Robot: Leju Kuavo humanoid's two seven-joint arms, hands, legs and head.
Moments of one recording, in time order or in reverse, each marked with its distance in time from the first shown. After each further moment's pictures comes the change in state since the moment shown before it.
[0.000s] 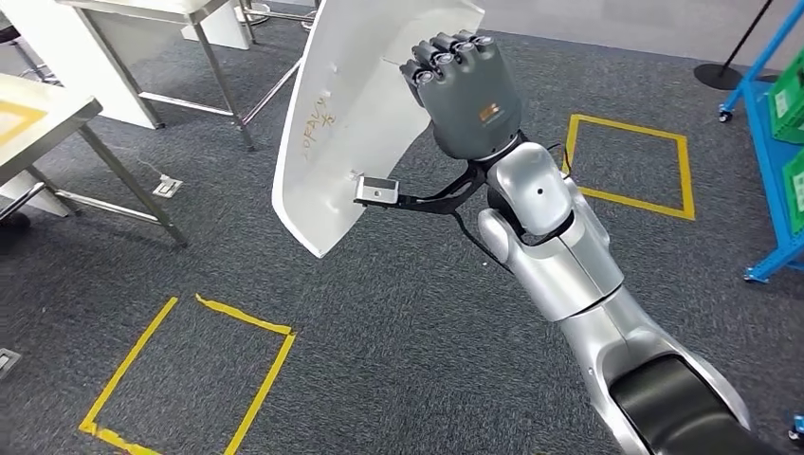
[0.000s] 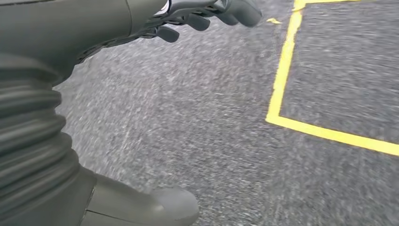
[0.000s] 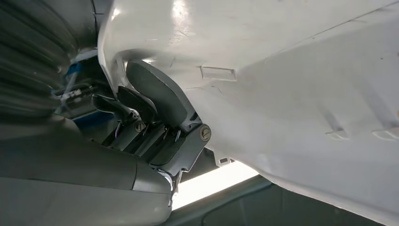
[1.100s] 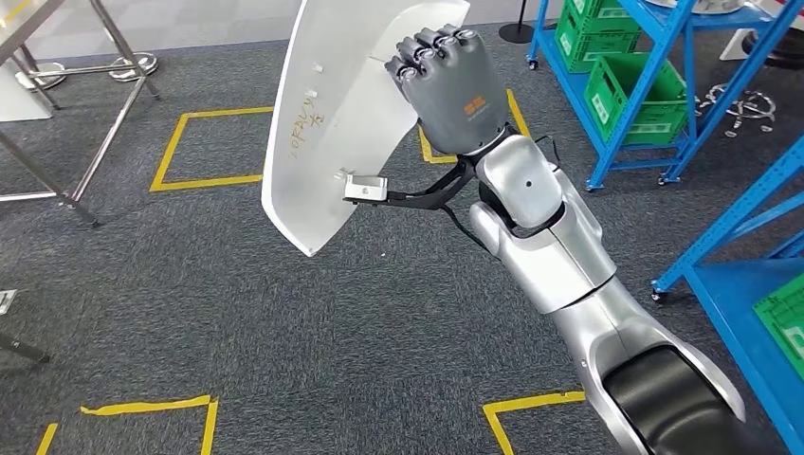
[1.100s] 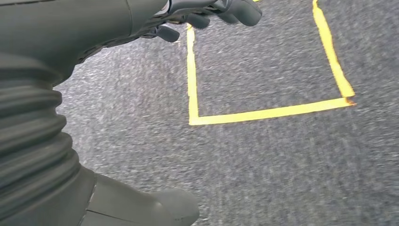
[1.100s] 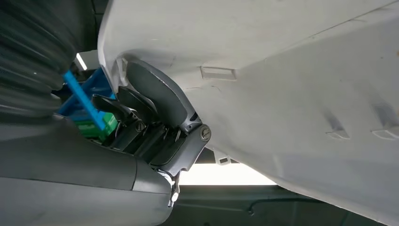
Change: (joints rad) left arm -0.002 0.004 0.000 0.001 0.027 0.004 -0.003; right arm -0.039 0.027 0.016 0.060 0.023 -0.013 -0.018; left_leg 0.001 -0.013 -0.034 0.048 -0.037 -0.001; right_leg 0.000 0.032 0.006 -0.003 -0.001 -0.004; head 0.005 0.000
